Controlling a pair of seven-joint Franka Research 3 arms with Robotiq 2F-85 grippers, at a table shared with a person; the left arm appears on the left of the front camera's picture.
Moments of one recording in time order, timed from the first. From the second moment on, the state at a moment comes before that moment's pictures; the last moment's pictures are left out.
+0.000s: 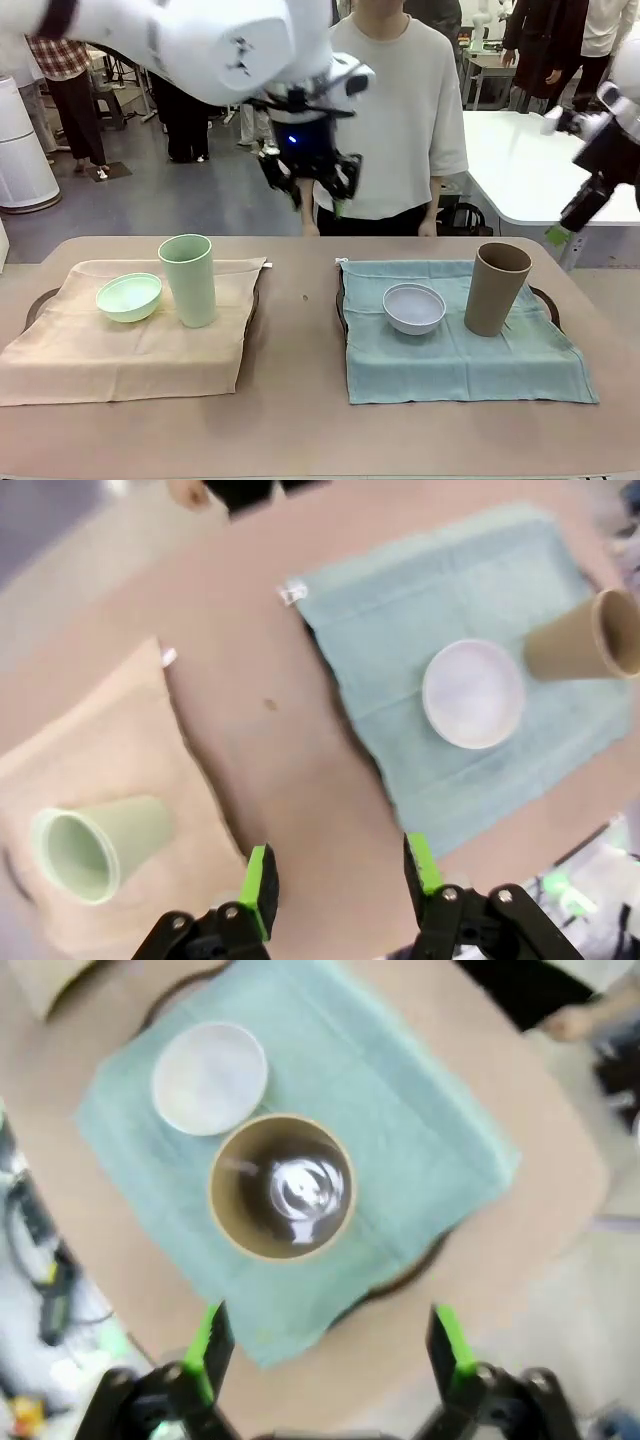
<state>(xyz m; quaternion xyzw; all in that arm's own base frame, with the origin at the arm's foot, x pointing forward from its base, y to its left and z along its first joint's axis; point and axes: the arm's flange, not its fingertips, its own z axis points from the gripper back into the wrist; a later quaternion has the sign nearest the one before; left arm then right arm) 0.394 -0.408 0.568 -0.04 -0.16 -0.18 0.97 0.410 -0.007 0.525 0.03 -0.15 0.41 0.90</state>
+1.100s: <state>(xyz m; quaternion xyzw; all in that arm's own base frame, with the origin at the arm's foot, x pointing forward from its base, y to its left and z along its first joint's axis) 0.382 -0.306 0.649 0.02 -0.24 -0.10 0.97 0.408 0.089 0.635 0.09 -0.01 0.31 0.95</state>
